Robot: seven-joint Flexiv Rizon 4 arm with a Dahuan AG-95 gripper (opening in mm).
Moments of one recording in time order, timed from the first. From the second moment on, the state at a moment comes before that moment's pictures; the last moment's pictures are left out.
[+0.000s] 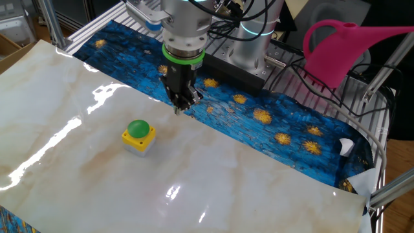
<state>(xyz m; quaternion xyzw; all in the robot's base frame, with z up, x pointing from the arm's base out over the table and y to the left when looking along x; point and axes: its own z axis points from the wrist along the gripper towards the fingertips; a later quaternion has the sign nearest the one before) 0.507 -0.017 0.163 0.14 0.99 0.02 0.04</state>
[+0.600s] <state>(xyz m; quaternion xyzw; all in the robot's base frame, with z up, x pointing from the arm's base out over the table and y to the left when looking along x) 0.523 -0.033 0.167 0.11 0.99 0.02 0.04</state>
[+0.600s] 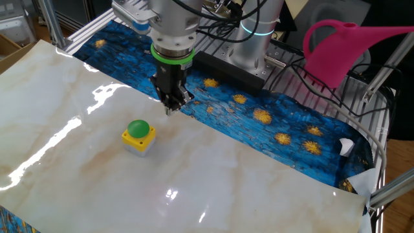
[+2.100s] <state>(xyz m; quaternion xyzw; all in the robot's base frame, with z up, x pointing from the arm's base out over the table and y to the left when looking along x) 0.553 -0.099 0.160 0.02 1.00 0.03 0.05</state>
